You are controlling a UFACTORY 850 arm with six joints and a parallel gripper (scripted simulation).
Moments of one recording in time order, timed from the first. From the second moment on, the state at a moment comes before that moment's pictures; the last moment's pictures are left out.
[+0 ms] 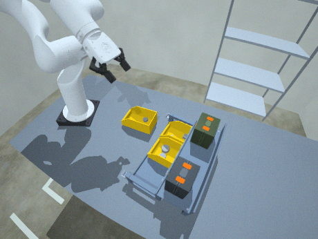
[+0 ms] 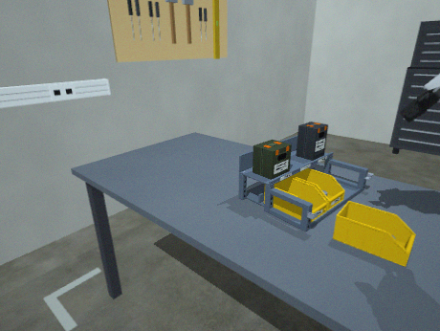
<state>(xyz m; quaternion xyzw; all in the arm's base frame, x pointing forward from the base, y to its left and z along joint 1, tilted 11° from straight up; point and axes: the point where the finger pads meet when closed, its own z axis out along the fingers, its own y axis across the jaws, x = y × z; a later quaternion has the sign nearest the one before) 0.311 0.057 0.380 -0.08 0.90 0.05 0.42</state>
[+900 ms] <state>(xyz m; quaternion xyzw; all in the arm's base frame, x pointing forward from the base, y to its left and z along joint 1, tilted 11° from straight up) 0.355 0.084 0.427 -0.07 0.90 0.05 0.42</state>
